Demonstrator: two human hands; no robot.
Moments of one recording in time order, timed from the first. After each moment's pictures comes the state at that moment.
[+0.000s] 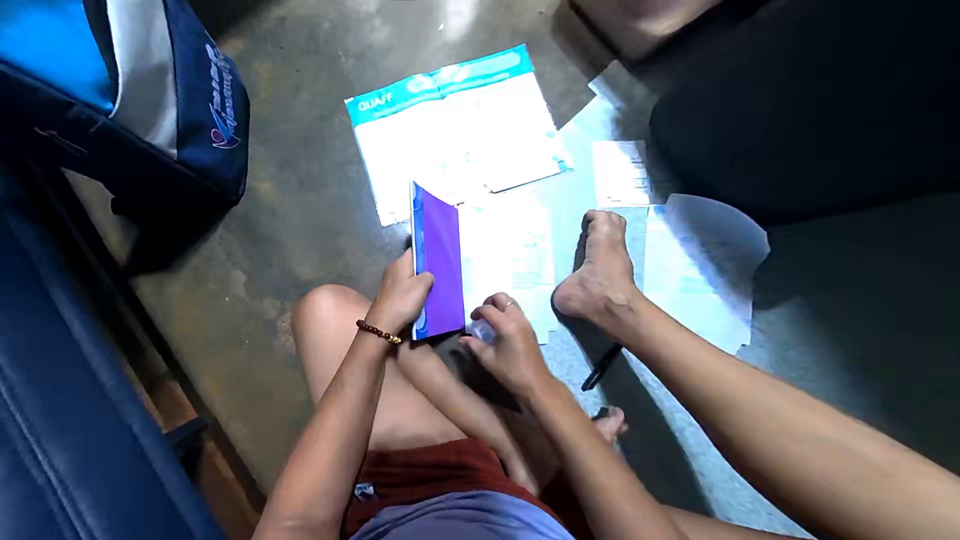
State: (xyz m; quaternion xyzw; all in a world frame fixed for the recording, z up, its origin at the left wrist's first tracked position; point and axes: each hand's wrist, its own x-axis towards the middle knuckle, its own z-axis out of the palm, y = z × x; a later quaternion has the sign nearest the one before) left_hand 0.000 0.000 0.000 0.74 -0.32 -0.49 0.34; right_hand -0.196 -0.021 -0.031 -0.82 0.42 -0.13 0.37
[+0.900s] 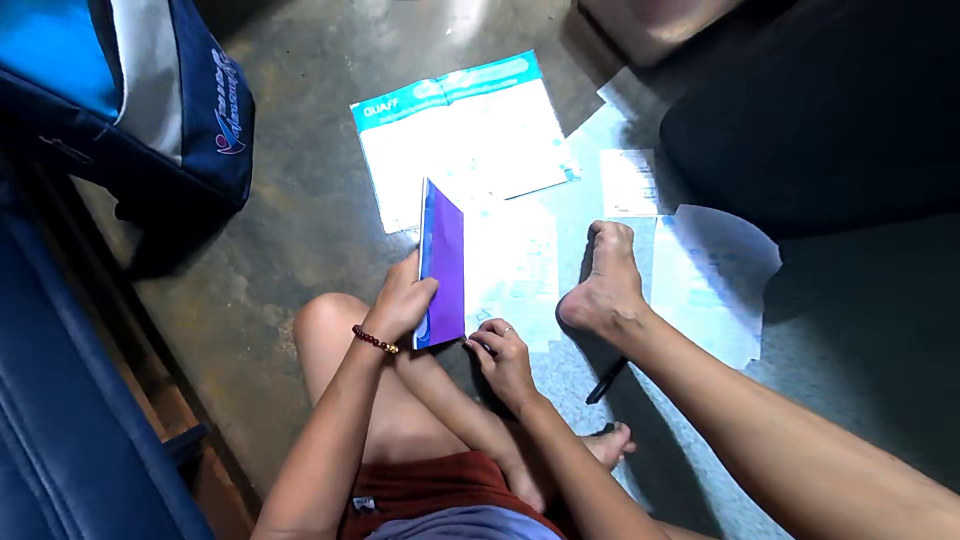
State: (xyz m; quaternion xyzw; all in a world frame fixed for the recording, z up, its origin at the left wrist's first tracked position) left_hand 0.008 -0.005 0.022 0.73 -0.36 -0.48 0.31; right_hand -0.206 -0.005 -0.100 -0.80 0.41 -0.26 0.36
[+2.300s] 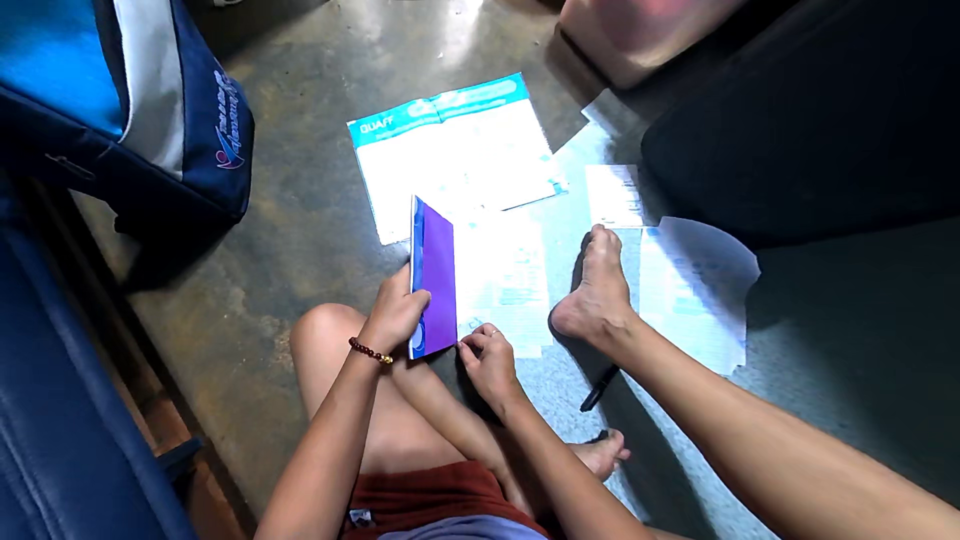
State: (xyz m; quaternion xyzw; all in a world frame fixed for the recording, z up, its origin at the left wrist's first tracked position) left_hand 0.009 -0.004 0.009 0.73 -0.33 -0.49 0.35; right_hand -0.180 -0.008 -0.074 -0.73 0.52 -0.13 0.41
